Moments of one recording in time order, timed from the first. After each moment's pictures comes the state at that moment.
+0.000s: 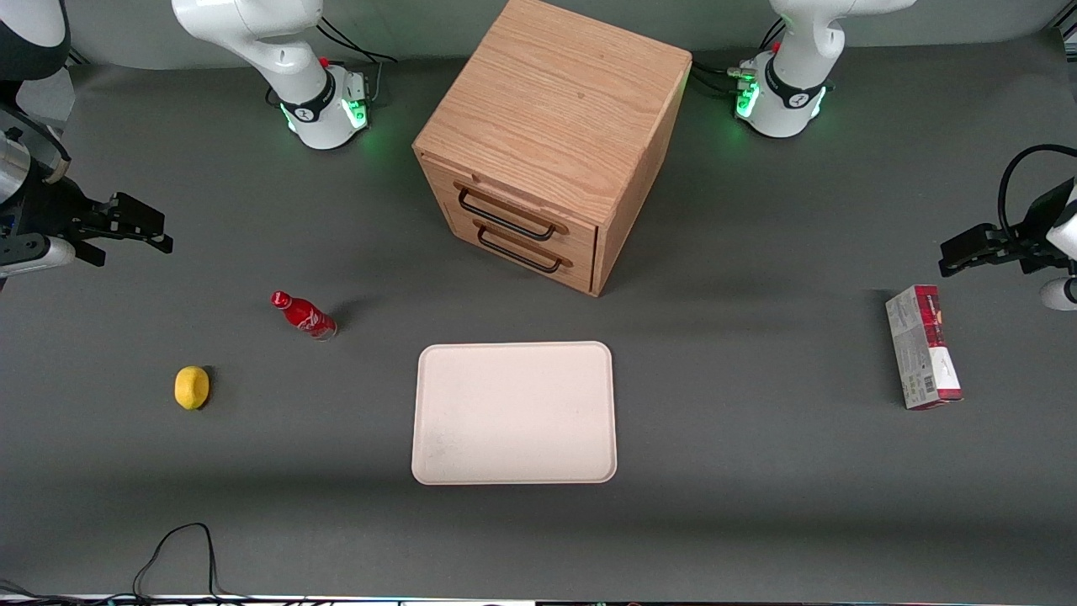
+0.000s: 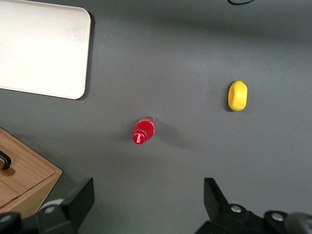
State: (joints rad) arm 0.09 -0.06 -0.11 -1.71 0.04 1.65 -0.16
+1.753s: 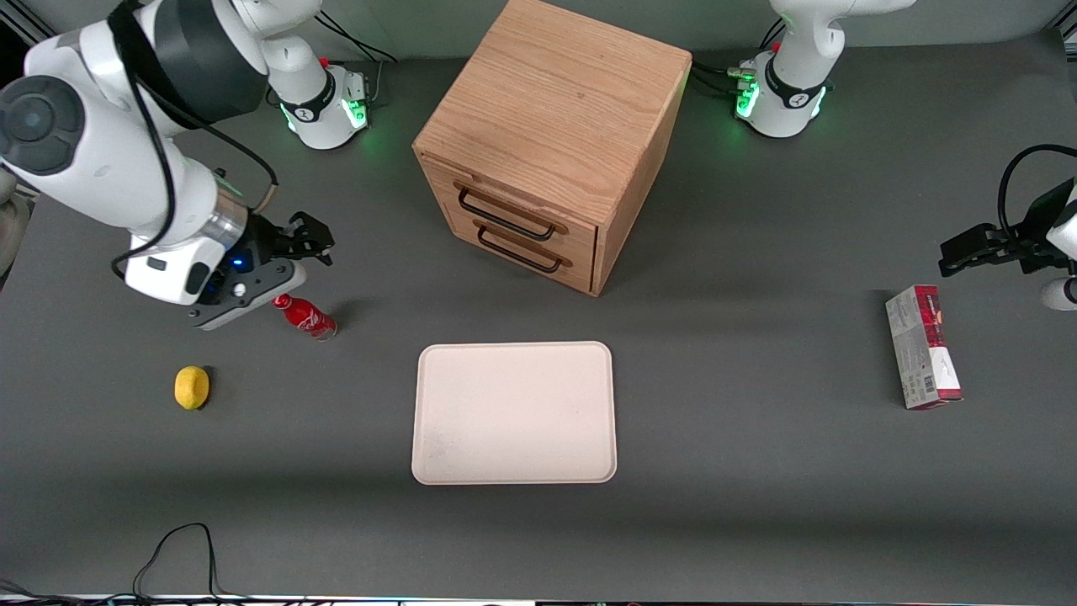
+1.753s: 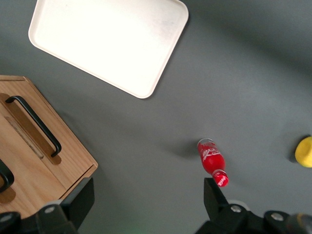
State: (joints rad) arm 0.38 0.19 -0.06 -1.50 0.07 1.61 -0.15
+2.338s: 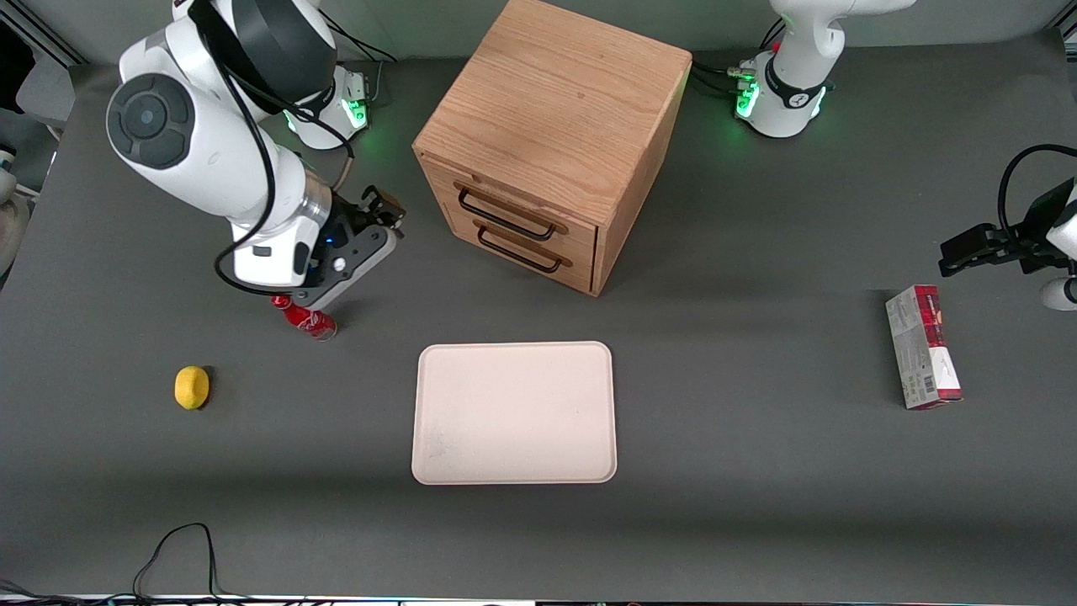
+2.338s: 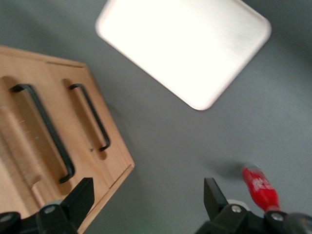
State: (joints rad) arm 0.46 0.22 -0.04 -1.49 0.21 1.62 -0.28
